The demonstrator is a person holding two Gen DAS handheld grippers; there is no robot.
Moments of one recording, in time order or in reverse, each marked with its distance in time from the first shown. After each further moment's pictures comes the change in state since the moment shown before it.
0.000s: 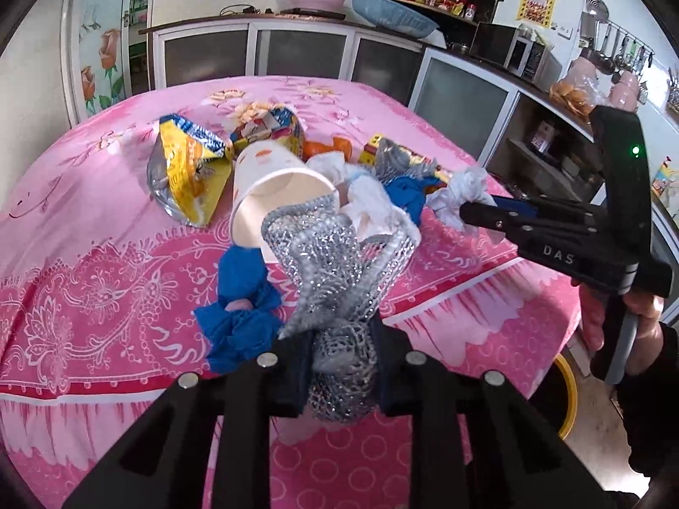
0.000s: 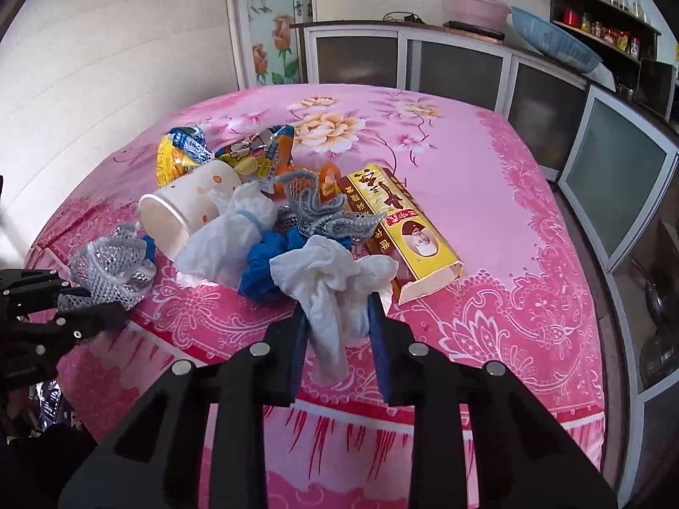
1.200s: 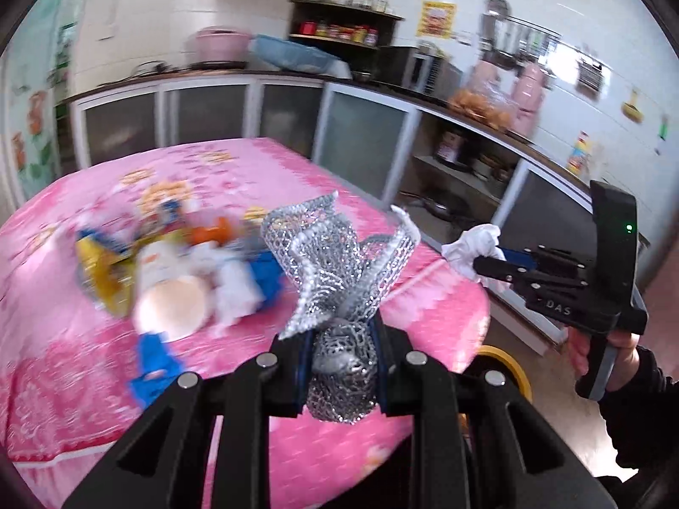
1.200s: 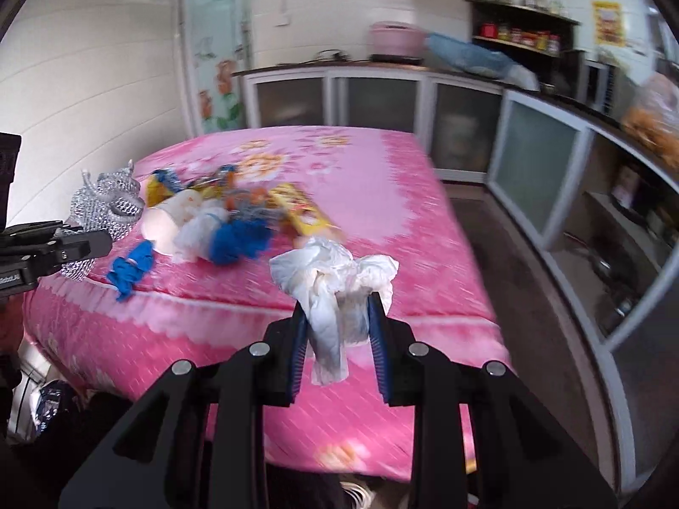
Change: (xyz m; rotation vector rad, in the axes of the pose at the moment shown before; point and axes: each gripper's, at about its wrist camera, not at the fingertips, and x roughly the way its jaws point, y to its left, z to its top) left arm -0.048 -0.067 0.026 0.208 -0.124 -0.261; right arm -0.153 -0.046 -0.078 0.159 -0.136 -0.215
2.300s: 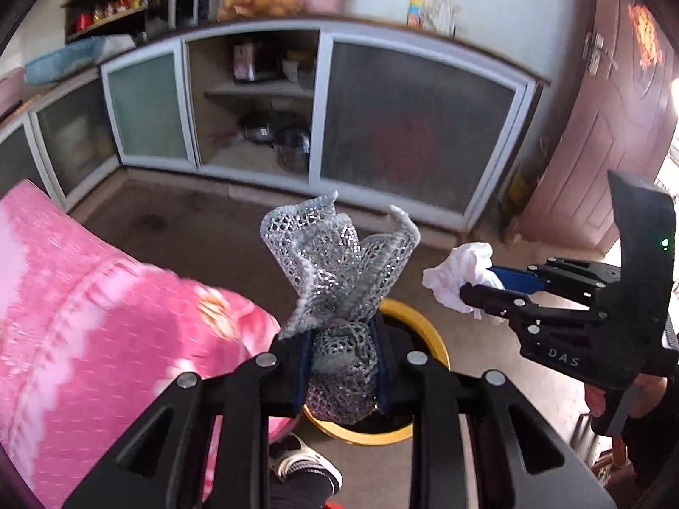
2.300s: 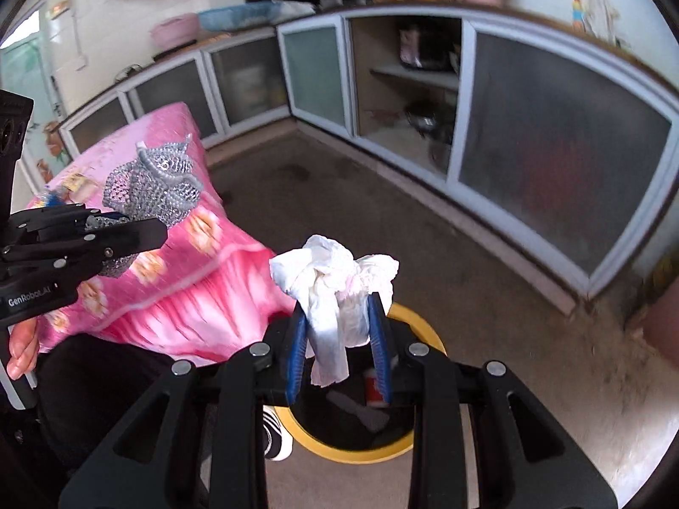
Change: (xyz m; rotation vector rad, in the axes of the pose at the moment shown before) left arm 0.207 -0.308 -0.045 0.441 0.269 -0.356; right arm -0.095 -0.187 -0.214 0.476 0.142 -0.390
